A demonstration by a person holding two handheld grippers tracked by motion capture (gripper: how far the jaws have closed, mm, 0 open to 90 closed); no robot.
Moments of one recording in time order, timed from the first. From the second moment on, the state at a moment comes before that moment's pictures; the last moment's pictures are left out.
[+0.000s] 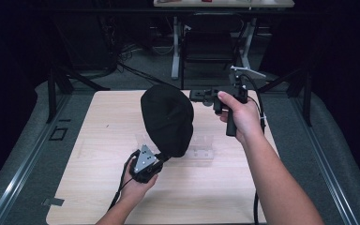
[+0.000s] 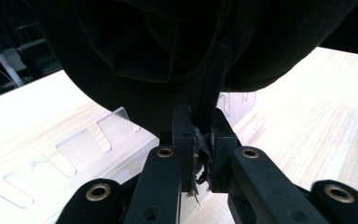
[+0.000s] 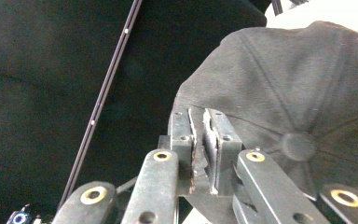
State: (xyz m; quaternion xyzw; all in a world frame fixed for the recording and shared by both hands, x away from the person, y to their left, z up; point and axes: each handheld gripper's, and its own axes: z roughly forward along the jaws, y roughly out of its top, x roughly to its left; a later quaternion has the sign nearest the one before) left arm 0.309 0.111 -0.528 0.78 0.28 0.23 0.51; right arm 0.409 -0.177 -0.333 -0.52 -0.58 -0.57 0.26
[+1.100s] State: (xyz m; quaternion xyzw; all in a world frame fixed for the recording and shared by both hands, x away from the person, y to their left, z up) left arm 0.310 0.137 -0.541 0.77 0.34 0.17 0.51; right arm 0.380 -0.206 -0.336 -0.54 -0.62 -0.55 0.14
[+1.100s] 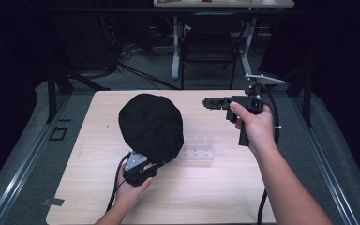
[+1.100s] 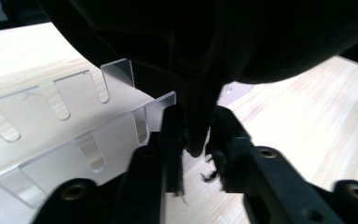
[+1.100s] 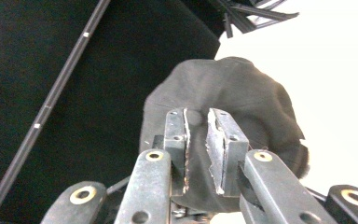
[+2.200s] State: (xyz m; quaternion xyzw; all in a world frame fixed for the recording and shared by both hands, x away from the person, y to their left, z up) left arm 0.295 0.219 -0.542 0.77 0.40 0.16 0.47; right arm 0.288 -0.219 -0.440 -0.53 -0.72 -0.43 -0.10
